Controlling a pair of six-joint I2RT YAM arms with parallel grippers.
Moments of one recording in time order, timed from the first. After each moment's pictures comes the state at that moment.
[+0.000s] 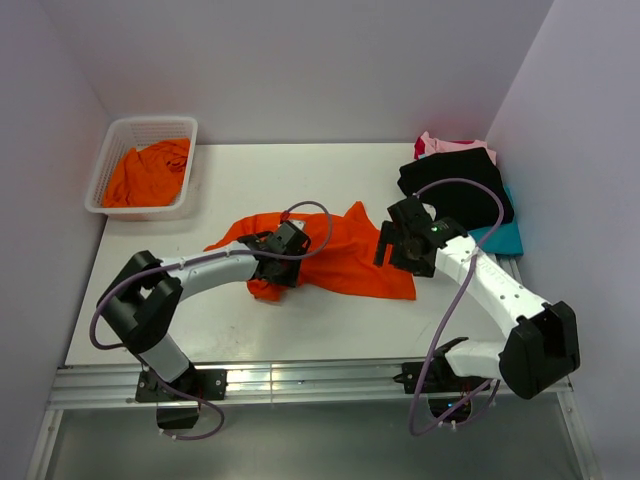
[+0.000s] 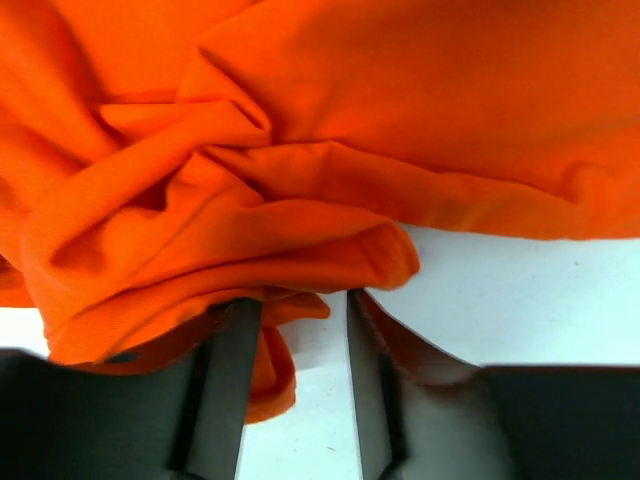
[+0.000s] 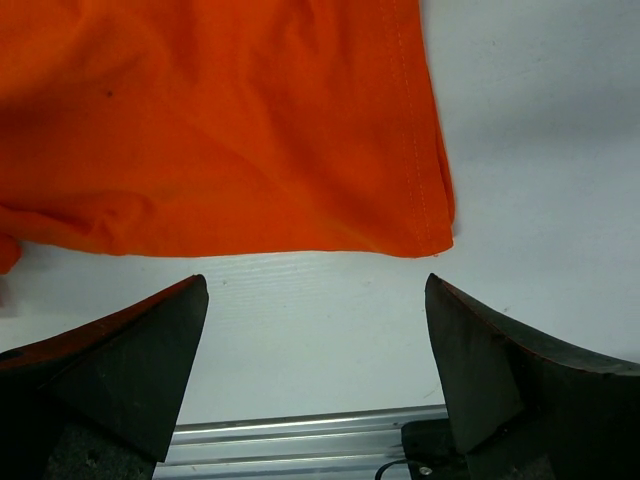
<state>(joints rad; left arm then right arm) -0.81 1.64 1.00 -0.47 -0.19 -0.51 0.42 1.24 0.96 -0.88 0.18 0.67</state>
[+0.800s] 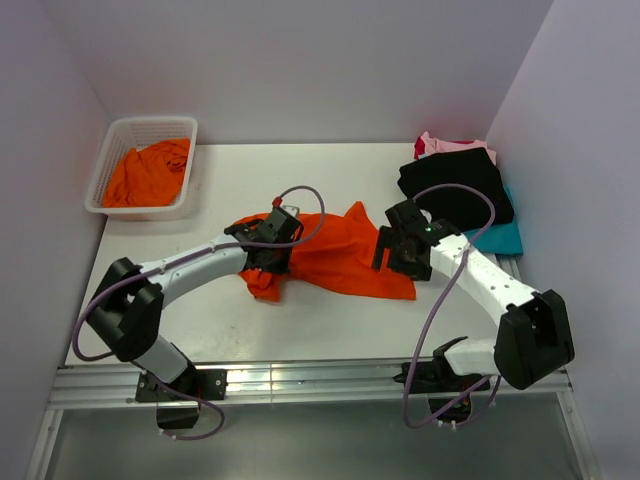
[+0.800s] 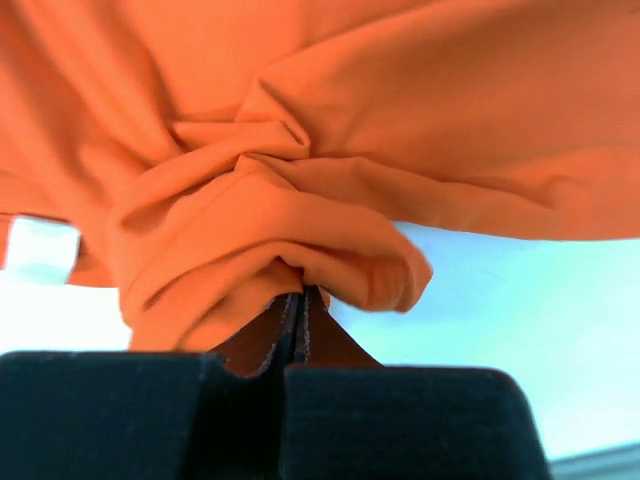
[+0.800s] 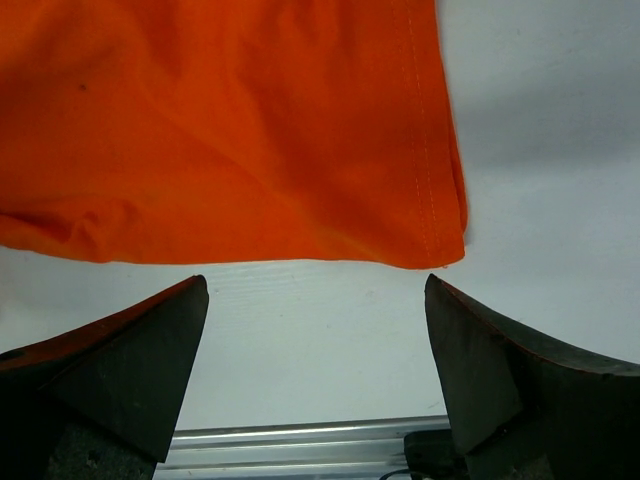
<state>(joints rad) -0.76 1.59 1.06 -0.55 -0.19 -0.49 0.41 1.29 0.93 -0.83 0.15 0.66</state>
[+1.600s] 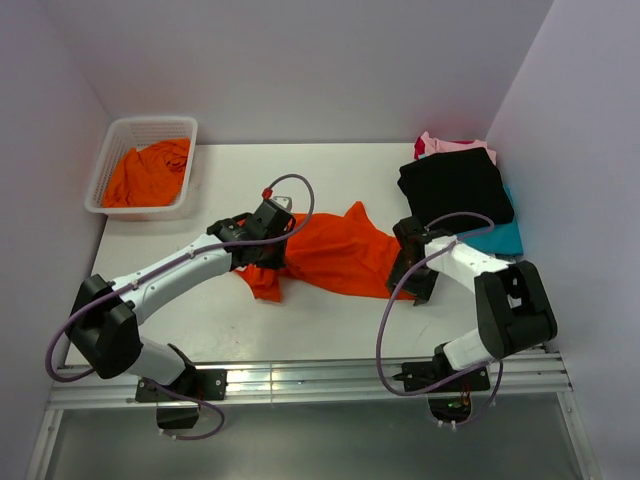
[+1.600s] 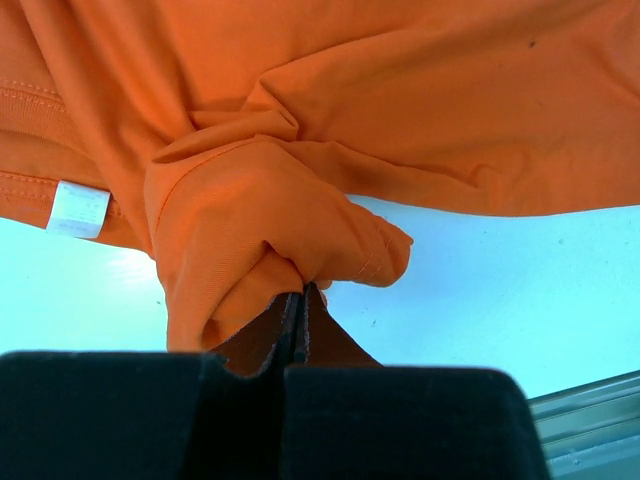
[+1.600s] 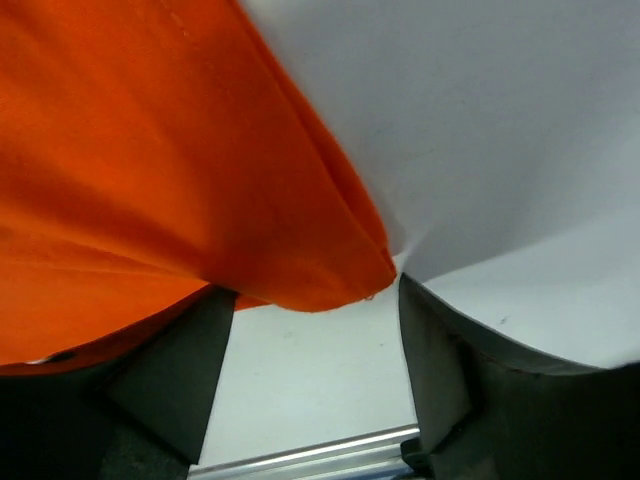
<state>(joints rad) -0.76 1.45 1.13 -0.67 -0.18 -0.54 0.29 1.45 0.75 -0.77 0.12 0.77</state>
